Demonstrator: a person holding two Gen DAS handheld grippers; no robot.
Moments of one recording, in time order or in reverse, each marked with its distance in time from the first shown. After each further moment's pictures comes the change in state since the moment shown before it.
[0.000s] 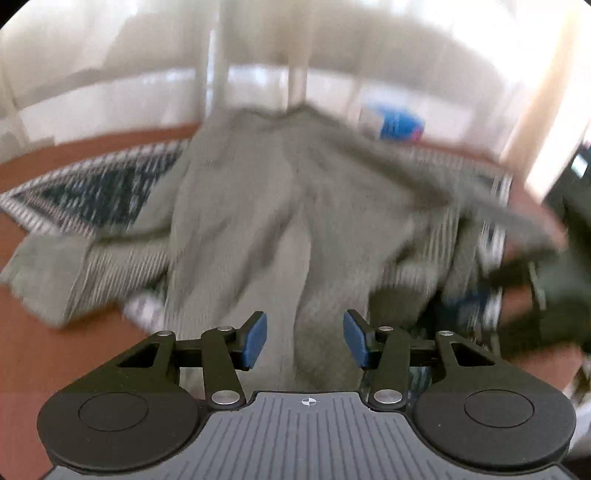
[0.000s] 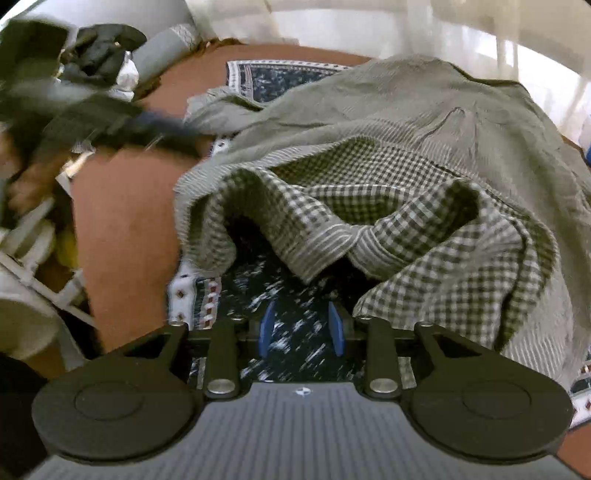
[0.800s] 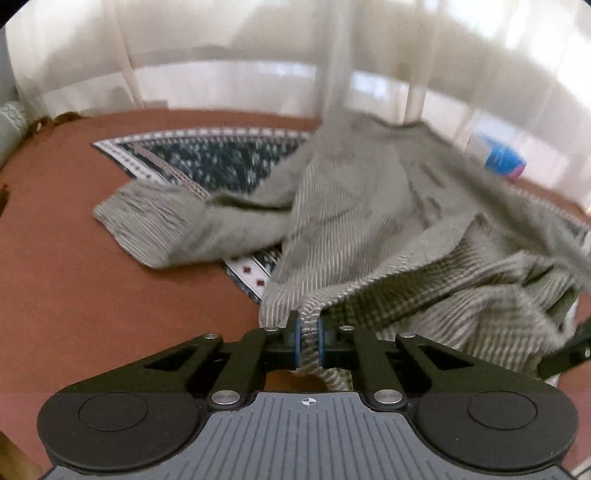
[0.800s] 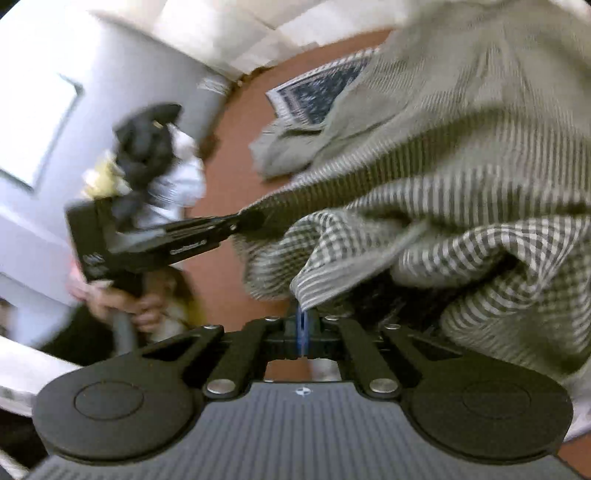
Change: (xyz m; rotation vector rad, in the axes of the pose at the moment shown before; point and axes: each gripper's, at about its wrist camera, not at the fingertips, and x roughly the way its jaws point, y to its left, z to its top) left arm -0.038 0.041 -0.008 -0.232 -0.094 0.210; right arm -0.018 -0.026 0.022 0.438 0.058 0.517
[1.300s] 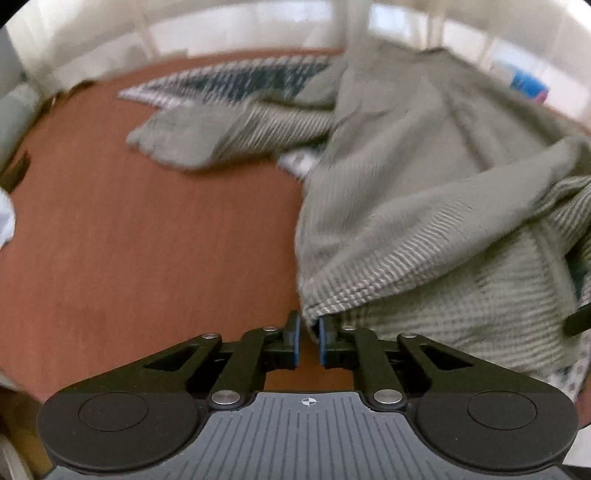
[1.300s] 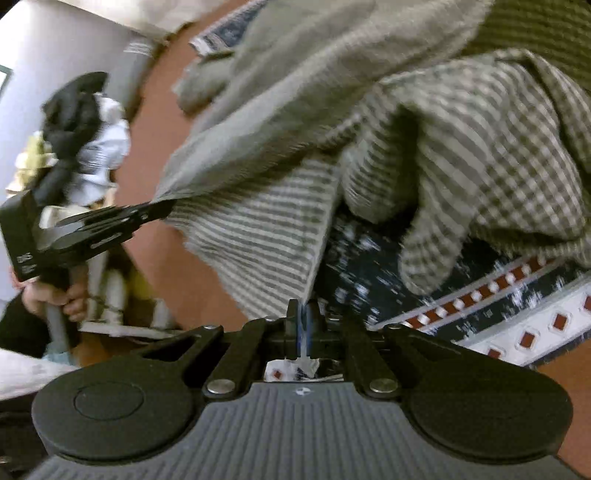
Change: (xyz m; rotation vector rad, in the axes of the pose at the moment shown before) left arm 0.023 0.022 -0.073 0.067 0.183 0.138; right arm 0.051 -0.014 -0.055 0.063 0.095 -0.299
